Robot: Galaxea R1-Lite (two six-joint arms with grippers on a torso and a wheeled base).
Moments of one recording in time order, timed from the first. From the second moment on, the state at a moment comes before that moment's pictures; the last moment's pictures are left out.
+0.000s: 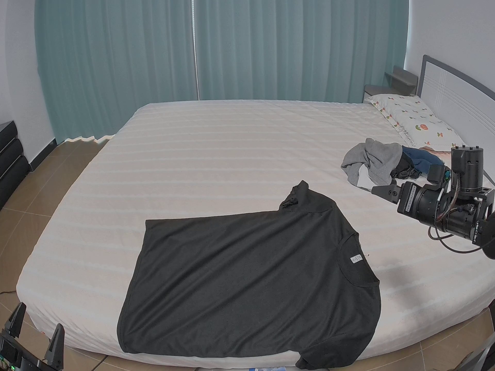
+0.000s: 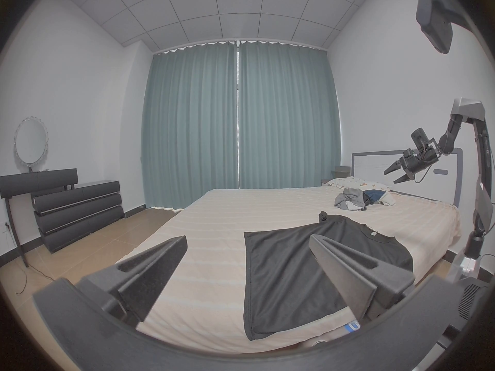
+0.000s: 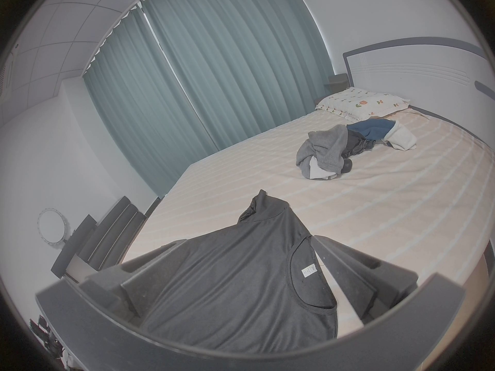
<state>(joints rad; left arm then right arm) 0.01 0.02 -0.02 0.00 -0.02 0.01 0.27 1.57 -0.70 -0.50 -0.02 0.45</state>
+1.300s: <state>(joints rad) 0.01 0.02 -0.02 0.00 -0.02 0.00 0.30 1.09 -0.40 -0.48 -0.22 0.37</state>
